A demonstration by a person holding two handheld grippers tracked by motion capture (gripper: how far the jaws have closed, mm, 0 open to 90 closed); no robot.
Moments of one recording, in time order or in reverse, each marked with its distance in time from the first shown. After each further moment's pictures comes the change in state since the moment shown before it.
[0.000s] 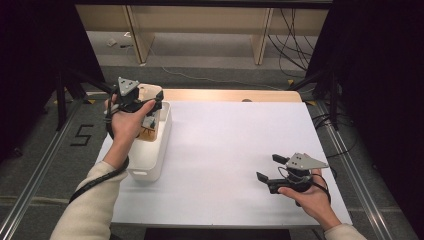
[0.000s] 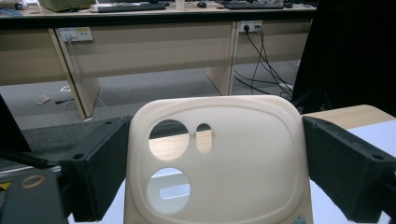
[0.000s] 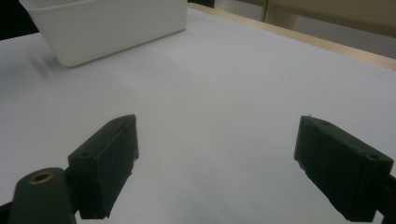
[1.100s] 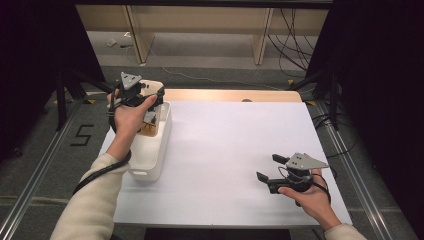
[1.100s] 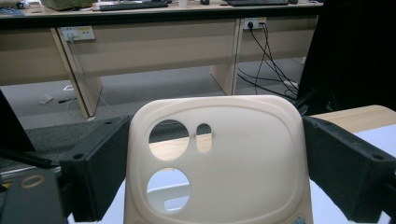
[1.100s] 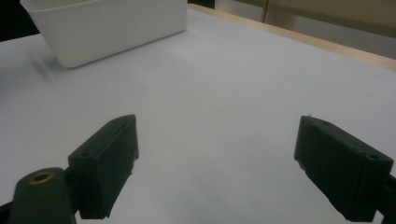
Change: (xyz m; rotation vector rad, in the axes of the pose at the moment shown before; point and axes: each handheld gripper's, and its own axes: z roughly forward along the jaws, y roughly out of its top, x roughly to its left) left arm 0.003 0.006 0.018 0.015 0.010 0.009; right arm 0.000 0.000 0.000 -0.003 0.002 0.002
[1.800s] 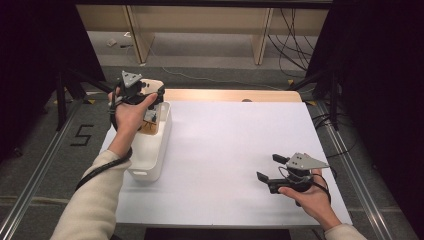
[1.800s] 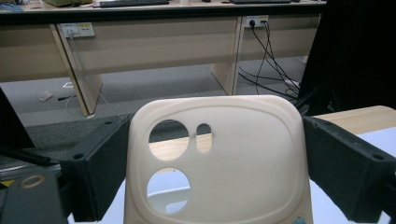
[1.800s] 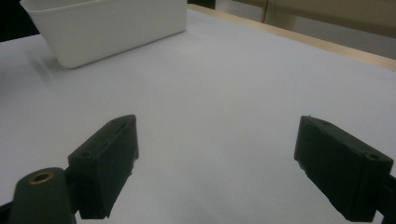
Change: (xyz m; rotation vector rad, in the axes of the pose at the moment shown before) left arm 0.004 0.000 0.009 0.007 0.002 -0.008; right arm 0.000 0.000 0.000 0.000 -0.001 0.001
